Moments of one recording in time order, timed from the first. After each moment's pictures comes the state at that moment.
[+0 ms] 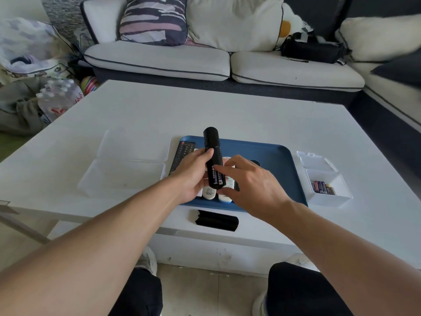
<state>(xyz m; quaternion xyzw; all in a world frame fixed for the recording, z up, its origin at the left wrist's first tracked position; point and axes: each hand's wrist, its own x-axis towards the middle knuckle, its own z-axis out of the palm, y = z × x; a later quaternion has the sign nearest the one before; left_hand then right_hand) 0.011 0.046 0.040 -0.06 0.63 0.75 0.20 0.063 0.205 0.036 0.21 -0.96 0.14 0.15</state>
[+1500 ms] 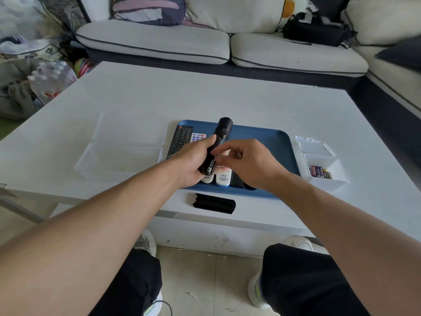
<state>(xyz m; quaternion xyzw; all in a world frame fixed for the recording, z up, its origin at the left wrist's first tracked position) 0.022 0.053 0.051 -0.13 0.59 0.76 0.25 0.057 0.202 0.064 0.06 -0.91 0.42 -0.05</state>
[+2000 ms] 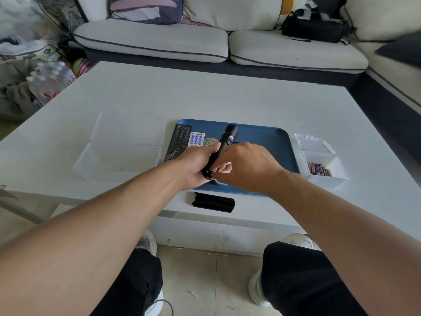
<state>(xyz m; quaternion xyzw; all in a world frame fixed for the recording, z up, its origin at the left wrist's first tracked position) 0.027 0.059 0.048 -0.16 0.57 0.75 0.29 0.058 0.199 0.058 0.18 -0.97 0.13 0.01</state>
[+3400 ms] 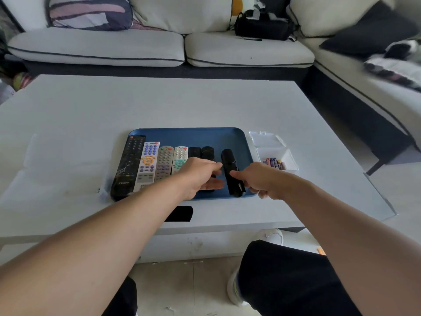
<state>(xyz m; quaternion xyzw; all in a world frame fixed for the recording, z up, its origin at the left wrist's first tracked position) 0.019 0.159 0.010 -0.07 0.69 0.65 0.31 0.063 0.329 0.018 -0.25 -0.82 0.44 -0.25</state>
